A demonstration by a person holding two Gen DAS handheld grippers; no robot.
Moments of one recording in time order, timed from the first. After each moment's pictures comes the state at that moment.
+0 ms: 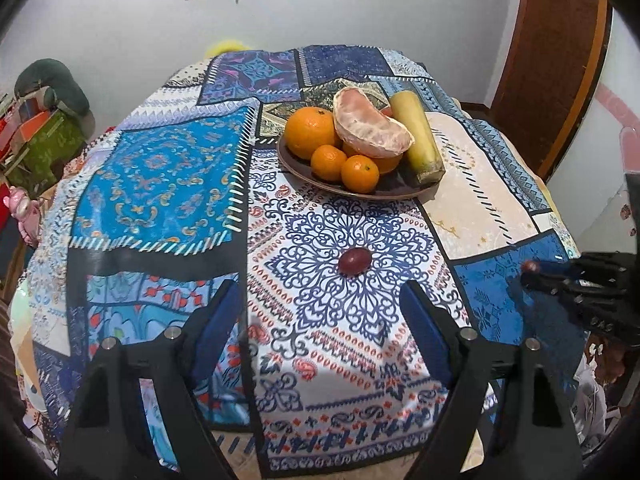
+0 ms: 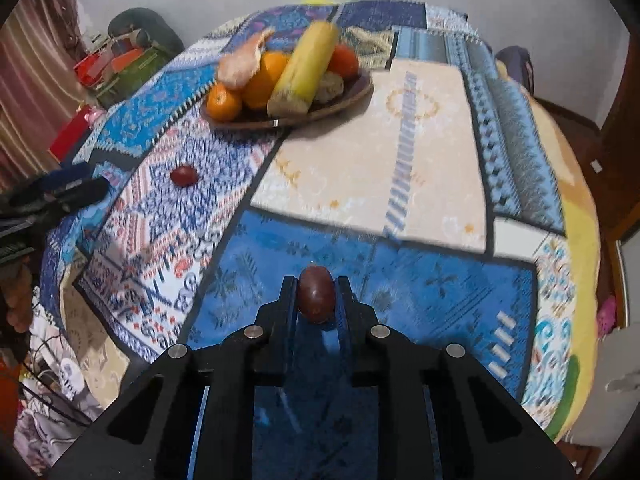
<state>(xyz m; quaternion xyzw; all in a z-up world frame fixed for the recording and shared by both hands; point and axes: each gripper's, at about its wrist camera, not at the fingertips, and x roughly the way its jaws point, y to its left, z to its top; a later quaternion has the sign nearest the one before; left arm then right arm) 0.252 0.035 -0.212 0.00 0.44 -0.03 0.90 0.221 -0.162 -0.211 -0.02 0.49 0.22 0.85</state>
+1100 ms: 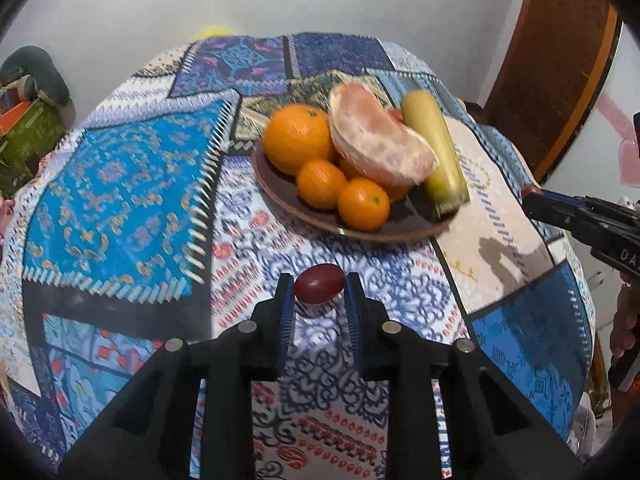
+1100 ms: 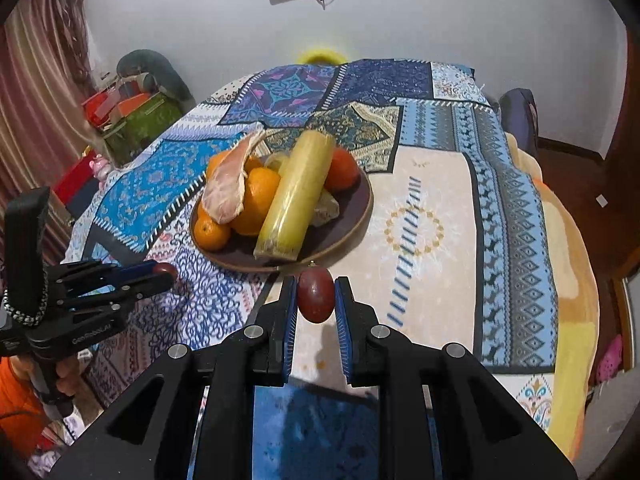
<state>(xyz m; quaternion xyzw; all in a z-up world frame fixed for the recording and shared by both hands) 0.314 0.039 -0.229 -0.02 0.45 -0.05 0.89 0.288 -0.152 -0.176 0.00 0.42 0.24 0.88</state>
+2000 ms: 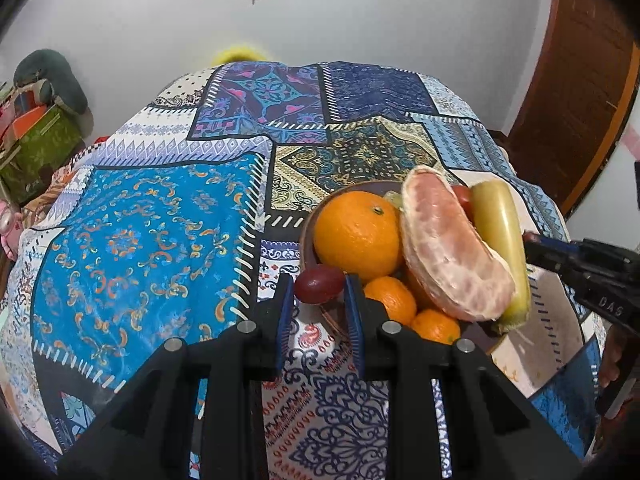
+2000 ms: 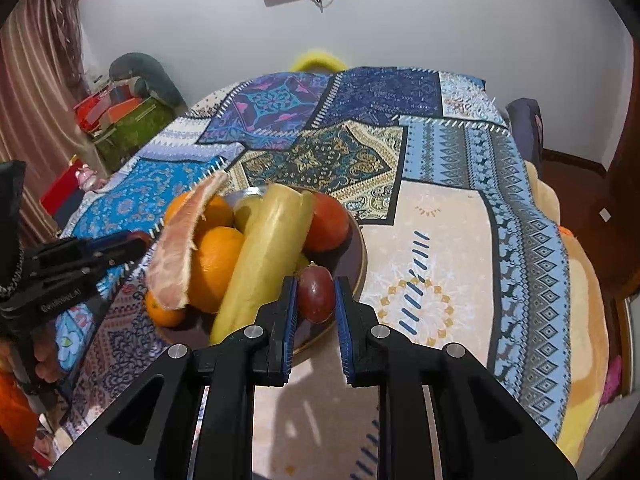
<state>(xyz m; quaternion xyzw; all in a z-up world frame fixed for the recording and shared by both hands) 0.387 0.067 -0.218 -0.03 0.42 -0.01 0.91 0.358 -0.135 -0.191 -0.01 0.41 0.24 0.88</state>
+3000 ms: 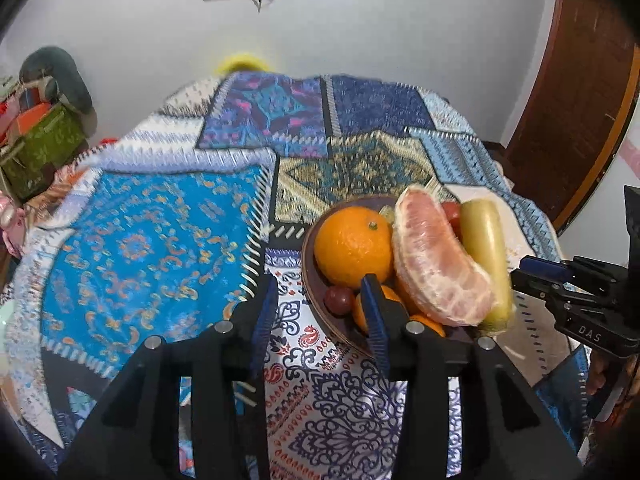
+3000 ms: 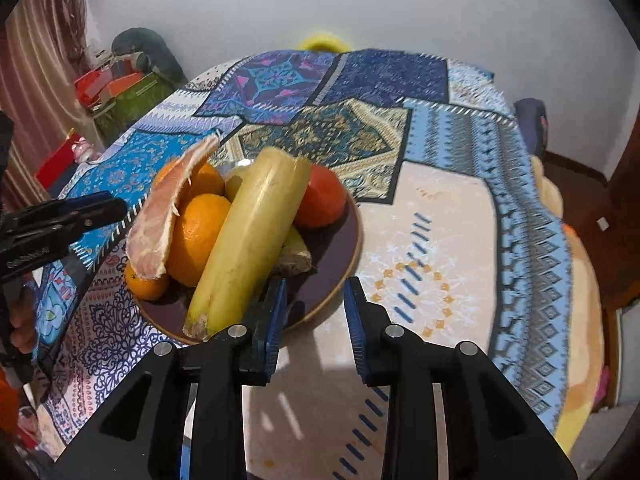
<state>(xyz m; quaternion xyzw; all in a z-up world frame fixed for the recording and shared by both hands) 0.369 0.066 -0.192 -0.04 0.40 0.00 0.92 0.357 -0.135 -0.196 -0.04 0.43 0.24 0.87</state>
